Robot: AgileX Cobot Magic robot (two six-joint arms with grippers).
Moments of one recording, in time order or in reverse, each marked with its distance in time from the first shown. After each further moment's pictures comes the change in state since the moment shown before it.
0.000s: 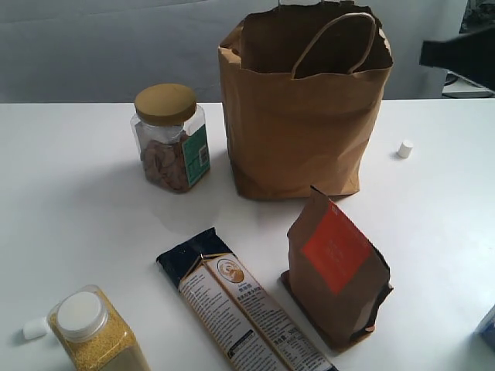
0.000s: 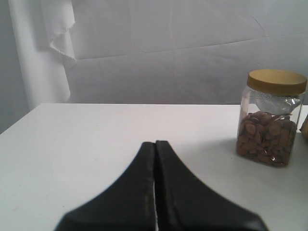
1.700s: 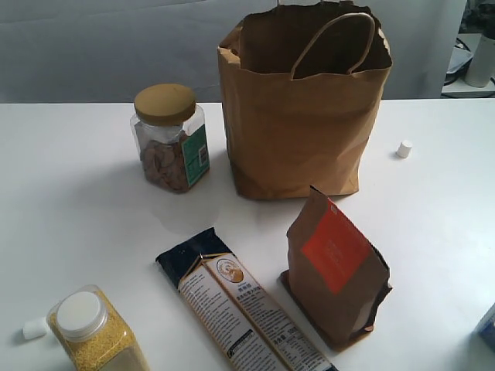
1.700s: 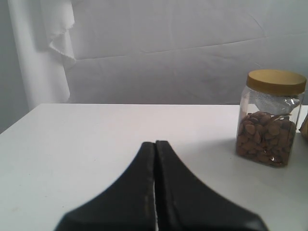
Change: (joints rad) left arm 0.000 0.000 0.000 0.000 0.000 0.000; right arm -0.107 -0.918 0.839 0.239 -0.388 -0.353
